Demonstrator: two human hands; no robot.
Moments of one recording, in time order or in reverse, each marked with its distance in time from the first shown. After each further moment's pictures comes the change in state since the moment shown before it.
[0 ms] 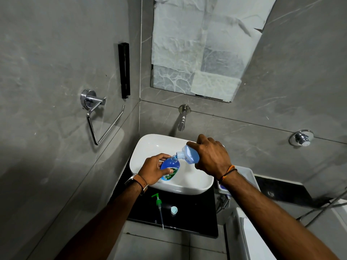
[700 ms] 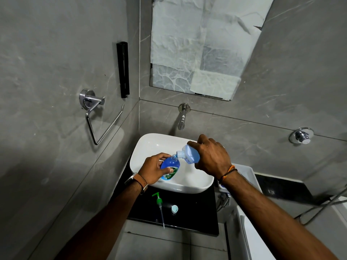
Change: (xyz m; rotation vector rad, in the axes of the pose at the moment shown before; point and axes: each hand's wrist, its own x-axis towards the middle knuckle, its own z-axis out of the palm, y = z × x) left_hand 0.000 -0.003 0.000 -0.019 -0.017 0.007; right_hand 0.002 0.006 0.017 0.059 0.002 0.006
